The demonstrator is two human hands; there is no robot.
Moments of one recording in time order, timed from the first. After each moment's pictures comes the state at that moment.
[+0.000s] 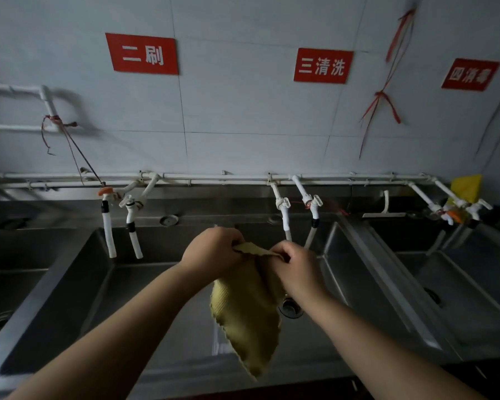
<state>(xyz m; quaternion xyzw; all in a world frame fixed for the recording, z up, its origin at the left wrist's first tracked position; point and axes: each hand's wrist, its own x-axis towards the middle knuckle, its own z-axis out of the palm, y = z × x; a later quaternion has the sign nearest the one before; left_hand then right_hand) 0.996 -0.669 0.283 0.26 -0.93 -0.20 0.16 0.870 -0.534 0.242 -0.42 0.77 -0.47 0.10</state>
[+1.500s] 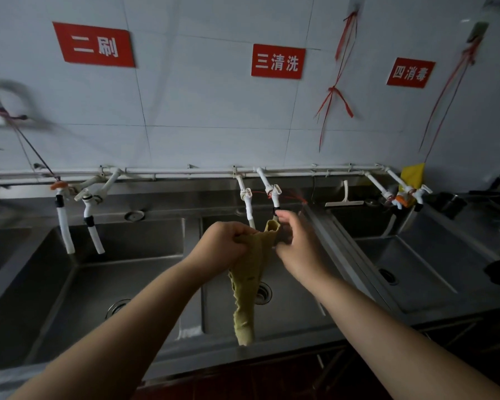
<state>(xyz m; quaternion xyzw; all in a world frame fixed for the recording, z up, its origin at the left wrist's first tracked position) 0.952 -0.570 0.288 0.19 -0.87 -0.42 0.18 0.819 -0.449 0.256 -0.40 0.78 -0.48 0.03</state>
